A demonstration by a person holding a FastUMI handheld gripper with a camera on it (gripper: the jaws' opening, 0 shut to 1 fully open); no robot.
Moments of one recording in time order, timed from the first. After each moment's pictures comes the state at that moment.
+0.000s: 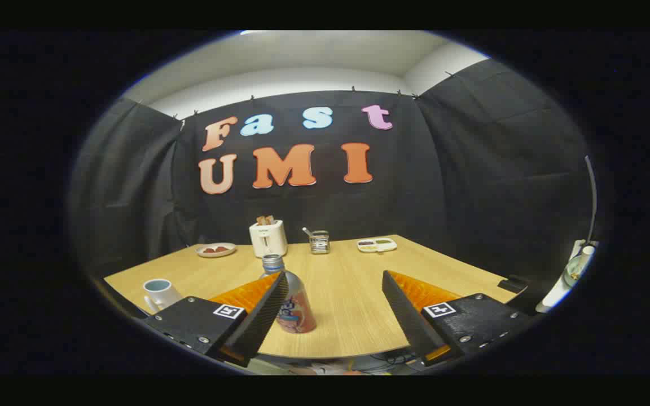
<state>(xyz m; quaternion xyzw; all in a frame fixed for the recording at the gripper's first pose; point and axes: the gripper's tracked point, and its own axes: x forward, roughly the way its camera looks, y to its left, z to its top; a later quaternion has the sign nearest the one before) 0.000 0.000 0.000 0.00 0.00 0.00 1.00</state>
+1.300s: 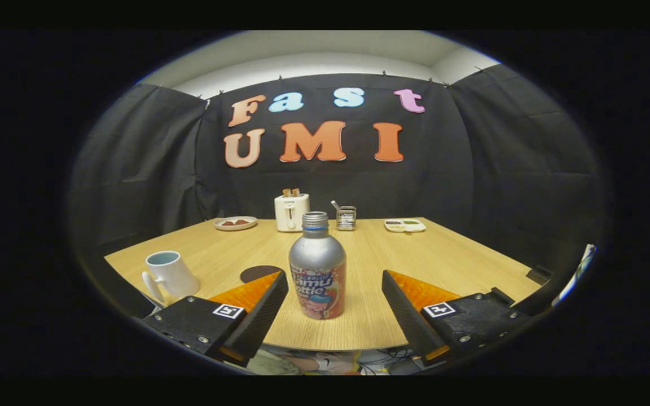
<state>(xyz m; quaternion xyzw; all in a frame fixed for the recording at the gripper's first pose) 0.010 0.056 -0.051 -0.03 0.06 0.07 1.00</state>
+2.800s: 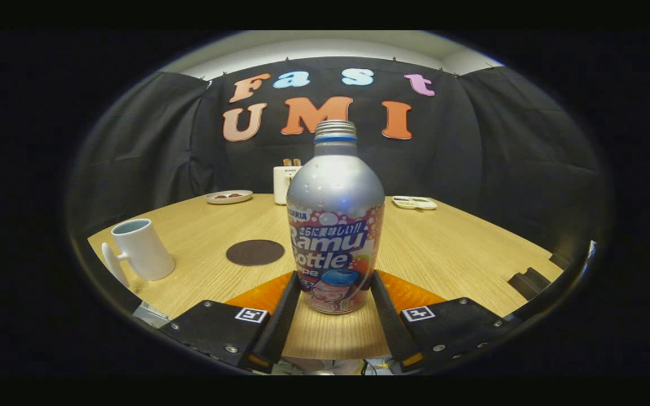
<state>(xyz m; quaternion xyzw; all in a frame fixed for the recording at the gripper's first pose) 0.047 0.079 -0.112 -0.05 0.09 0.05 0.99</state>
